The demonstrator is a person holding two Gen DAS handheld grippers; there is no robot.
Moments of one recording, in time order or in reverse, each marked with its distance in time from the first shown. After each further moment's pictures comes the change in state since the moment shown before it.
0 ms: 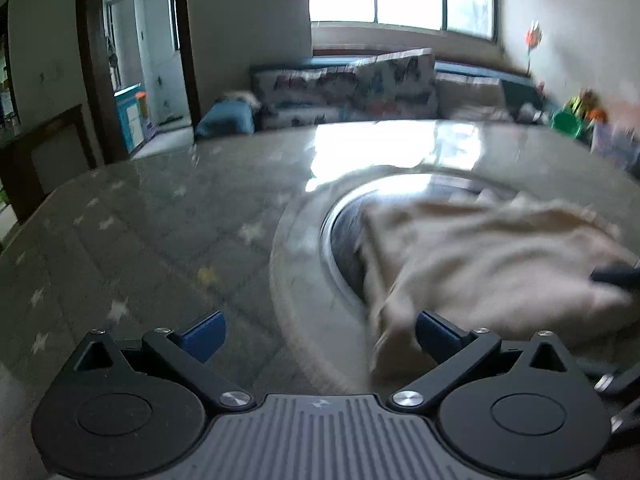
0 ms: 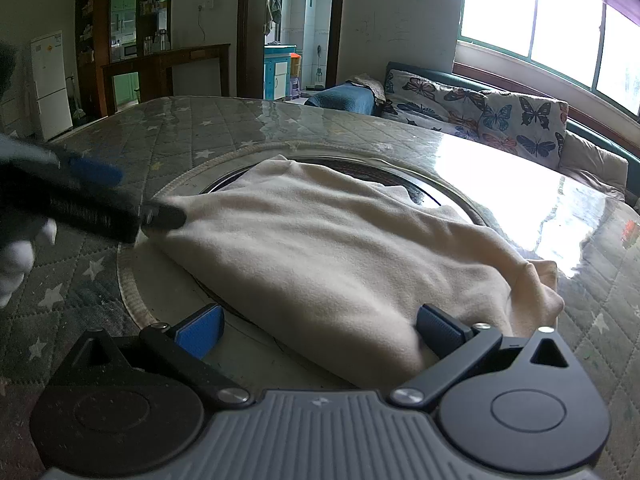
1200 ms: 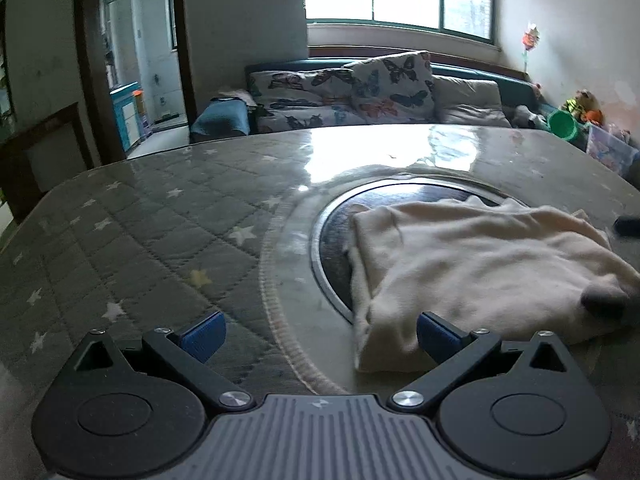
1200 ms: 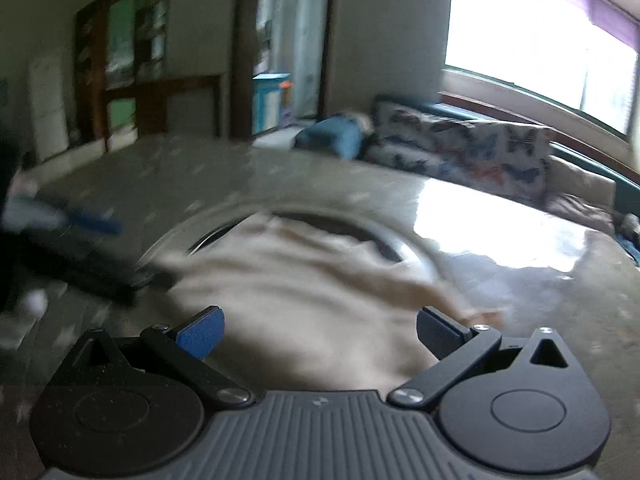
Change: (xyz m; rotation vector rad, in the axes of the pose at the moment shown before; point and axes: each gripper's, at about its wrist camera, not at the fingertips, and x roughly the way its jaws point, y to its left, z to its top) left arm -0.009 -0.003 0.004 -0.017 -0.011 -0.024; right arm -0.038 -0.035 0.027 0.040 -0.099 -0.077
